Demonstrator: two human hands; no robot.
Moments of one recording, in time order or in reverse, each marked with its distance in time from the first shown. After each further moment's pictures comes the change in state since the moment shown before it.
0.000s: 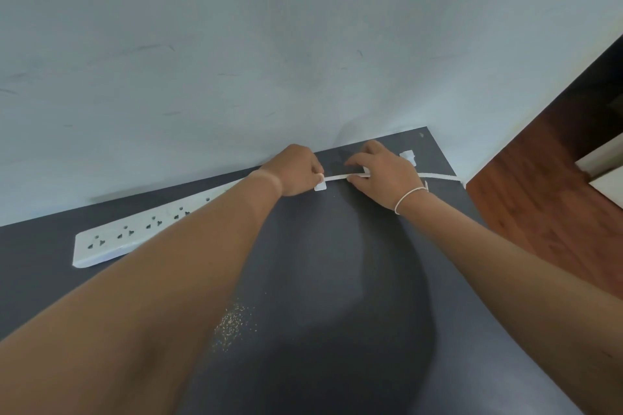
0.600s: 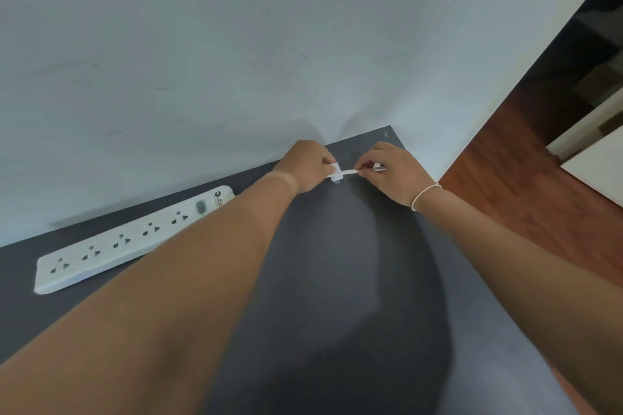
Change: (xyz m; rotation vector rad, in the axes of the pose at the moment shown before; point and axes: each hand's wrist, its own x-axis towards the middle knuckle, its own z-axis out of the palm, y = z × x) left_hand 0.034 0.067 0.018 -0.127 0.050 0.103; right_hand -0.016 0.065 -0.021 0.228 0.073 0.048
